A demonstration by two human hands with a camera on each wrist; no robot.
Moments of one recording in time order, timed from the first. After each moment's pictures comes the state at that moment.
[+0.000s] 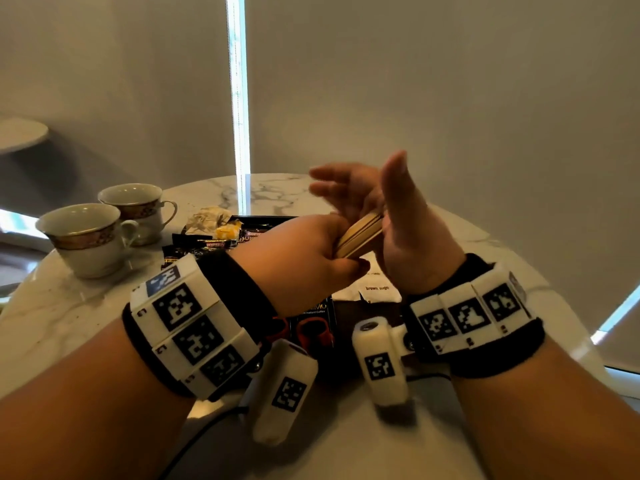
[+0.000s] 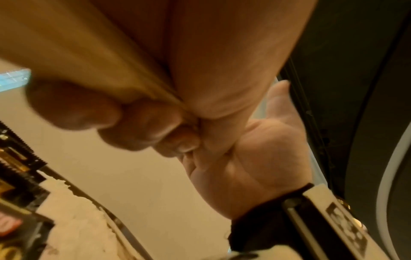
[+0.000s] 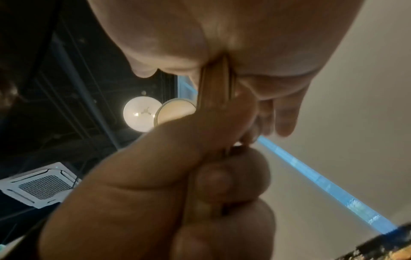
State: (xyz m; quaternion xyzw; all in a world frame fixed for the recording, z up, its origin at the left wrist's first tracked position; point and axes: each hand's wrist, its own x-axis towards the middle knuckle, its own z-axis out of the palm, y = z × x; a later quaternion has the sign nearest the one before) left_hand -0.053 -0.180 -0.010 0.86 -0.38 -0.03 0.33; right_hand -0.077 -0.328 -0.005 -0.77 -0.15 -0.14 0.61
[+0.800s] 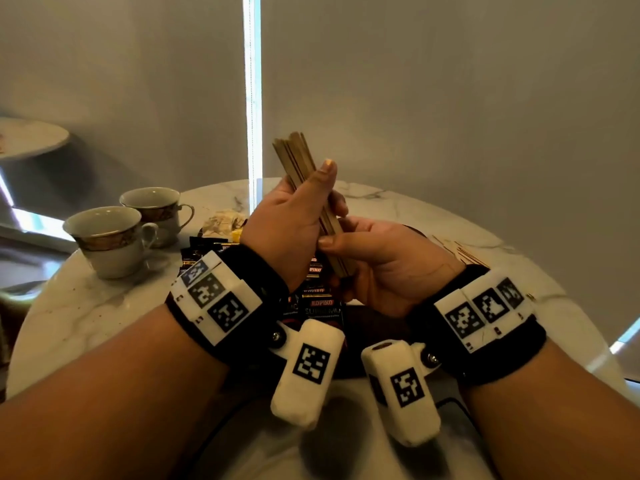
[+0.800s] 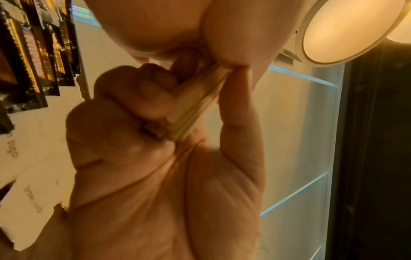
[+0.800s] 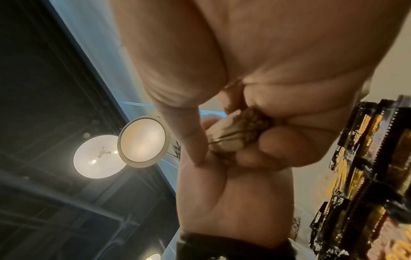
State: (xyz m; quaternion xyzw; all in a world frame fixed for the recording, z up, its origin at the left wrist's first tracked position) left_hand -0.030 -0.185 -0.017 0.52 -0.20 -0.07 0.83; right_hand -0.085 -0.306 -0.015 -0.65 -0.06 0.10 0.75
